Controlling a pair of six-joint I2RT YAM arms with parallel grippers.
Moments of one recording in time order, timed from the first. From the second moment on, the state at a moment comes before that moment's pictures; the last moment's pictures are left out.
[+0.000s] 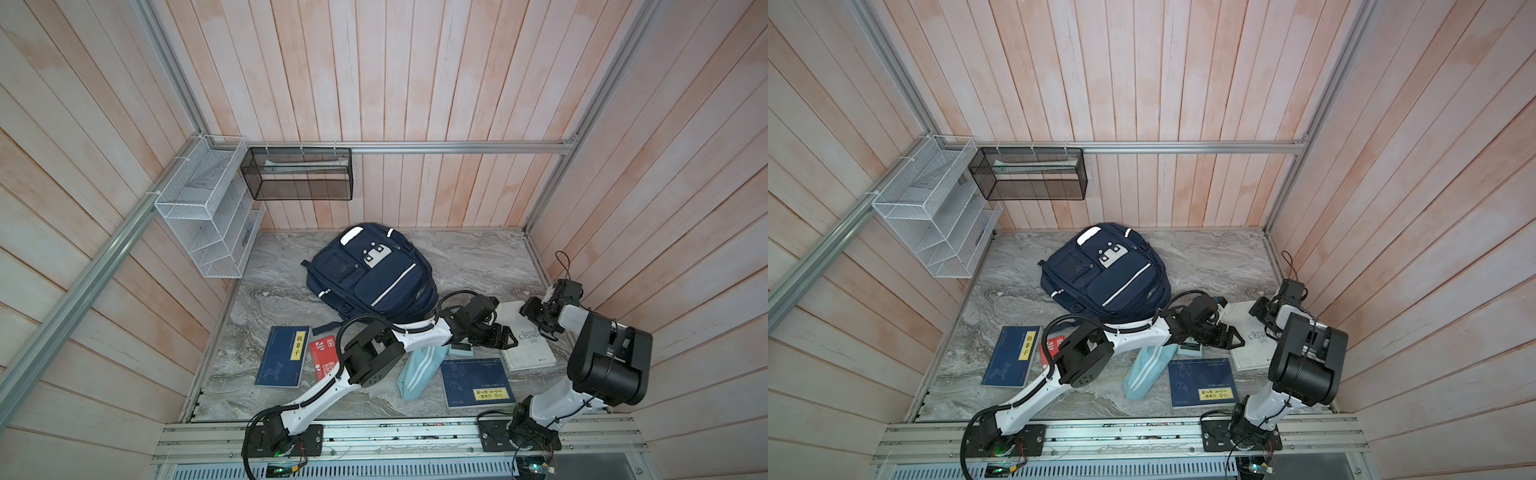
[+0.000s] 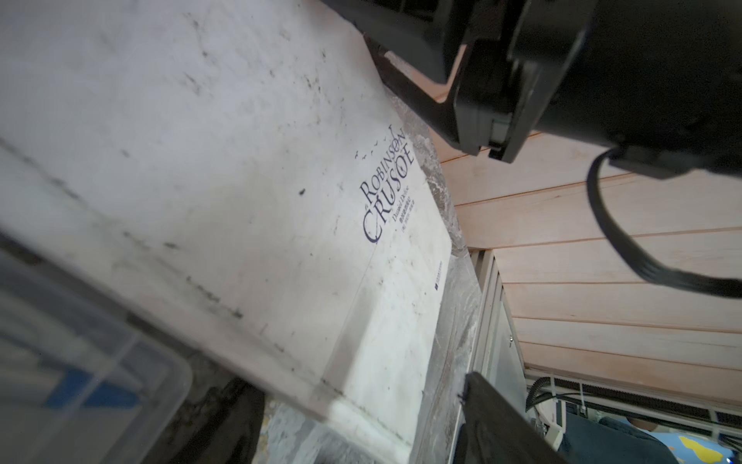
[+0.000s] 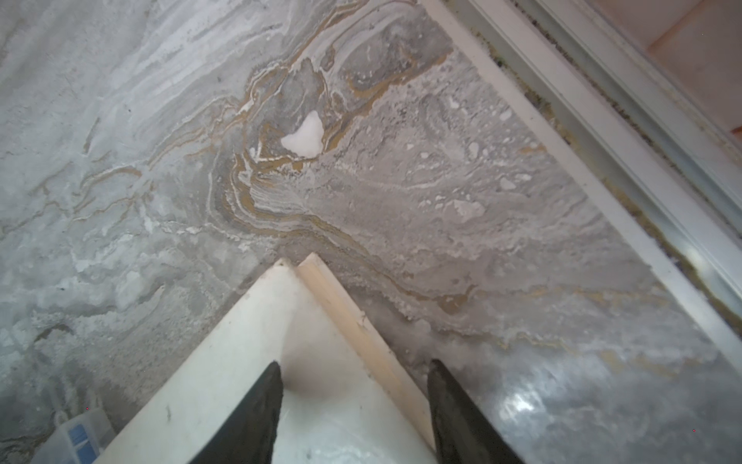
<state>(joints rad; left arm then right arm) -1.09 2.59 2.08 -0.06 0.50 -0.82 -0.43 1.63 0.80 -0.18 -0.21 0.29</state>
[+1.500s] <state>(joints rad) -1.02 2.73 2.21 0.13 0.42 -0.91 -0.45 1.60 0.73 -0.08 -0.46 0.35</state>
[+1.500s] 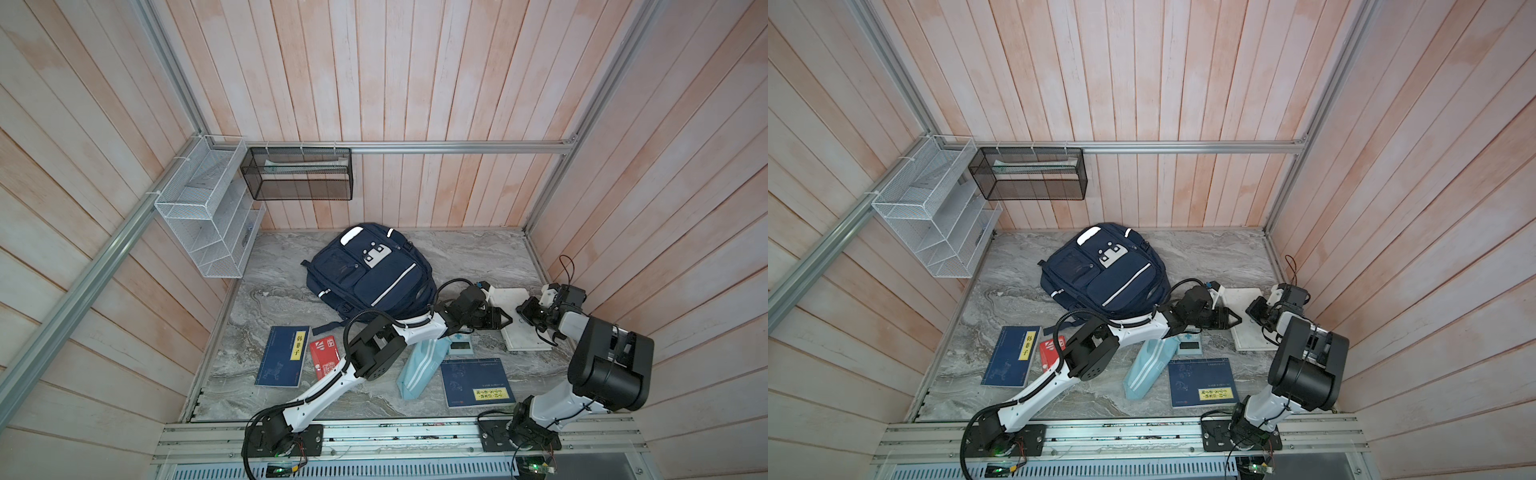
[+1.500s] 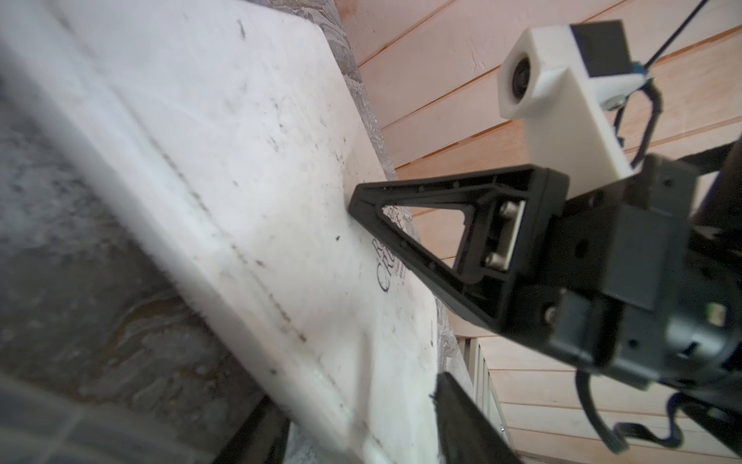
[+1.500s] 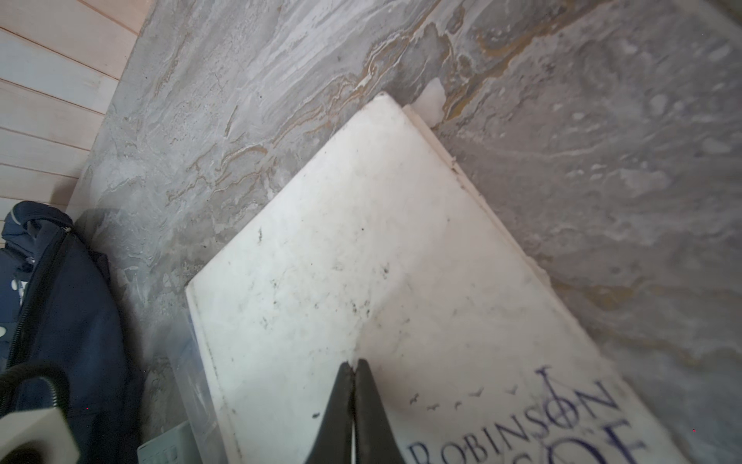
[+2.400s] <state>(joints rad) -0.99 2.73 2.21 0.23 0.42 -0.96 -0.48 1.72 0.91 -0.20 -0.28 0.31</state>
